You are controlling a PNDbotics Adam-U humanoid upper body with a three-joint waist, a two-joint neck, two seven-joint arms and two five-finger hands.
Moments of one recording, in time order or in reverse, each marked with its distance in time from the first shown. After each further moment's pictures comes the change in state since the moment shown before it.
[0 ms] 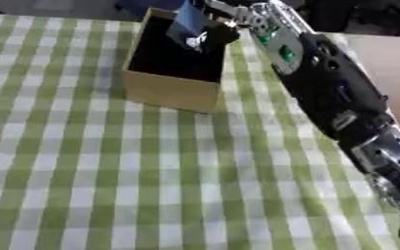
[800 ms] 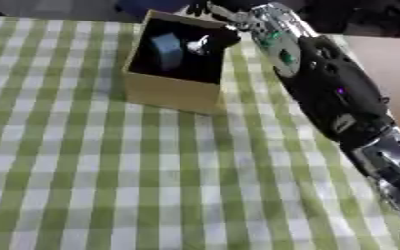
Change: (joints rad) left arm 0.000 0.000 -0.001 0.000 0.001 0.010 -0.010; right arm -0.004 0.002 -0.001 -0.009 0.098 0.022 -0.004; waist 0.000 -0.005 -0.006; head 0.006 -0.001
